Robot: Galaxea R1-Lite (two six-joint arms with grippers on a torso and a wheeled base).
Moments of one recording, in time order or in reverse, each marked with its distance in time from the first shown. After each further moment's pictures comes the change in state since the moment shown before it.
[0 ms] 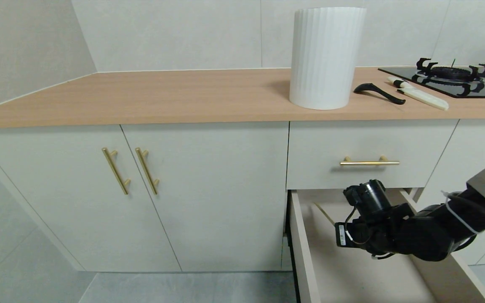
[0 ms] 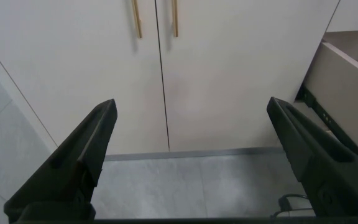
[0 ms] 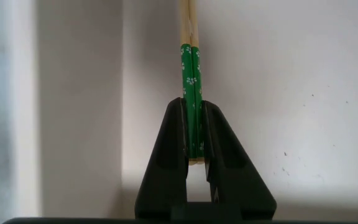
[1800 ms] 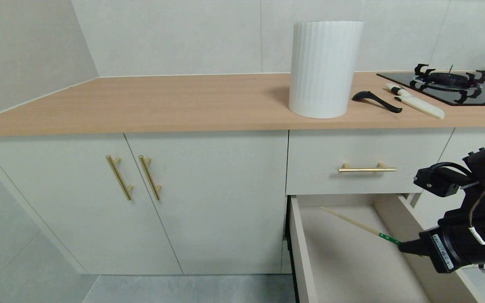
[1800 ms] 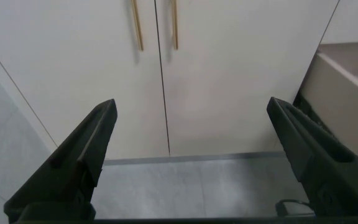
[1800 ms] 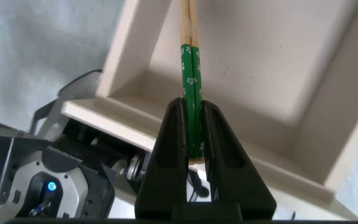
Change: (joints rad) left arm 0.000 0.000 0.000 -0.001 -0.001 0.001; right arm -0.055 -0.640 -0.030 0.701 0.269 -0.311
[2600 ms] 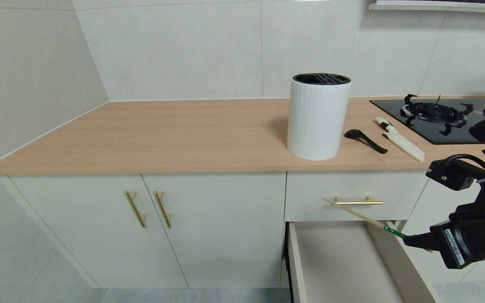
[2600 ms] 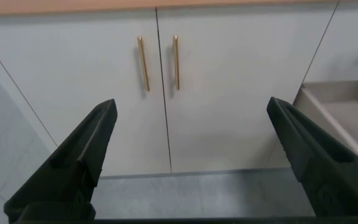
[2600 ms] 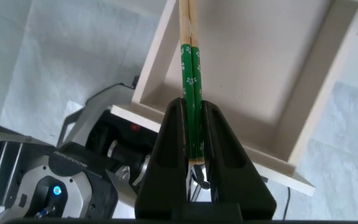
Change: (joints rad) left arm 0.001 0.000 0.000 0.000 0.000 0.000; right arm -0.012 -0.051 -0.007 -0.001 0.012 -0.001
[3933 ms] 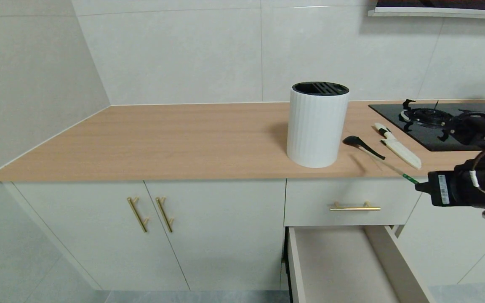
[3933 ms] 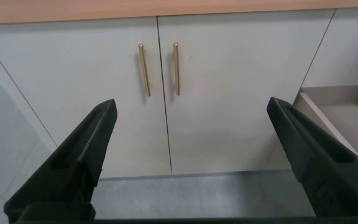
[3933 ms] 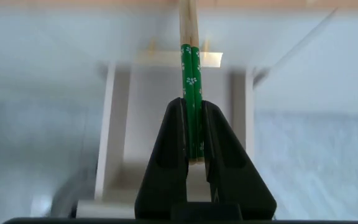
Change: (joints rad) left arm 0.000 0.000 0.000 0.000 0.000 0.000; right arm -0.099 0.049 -0.101 -0.139 -0.258 0.068
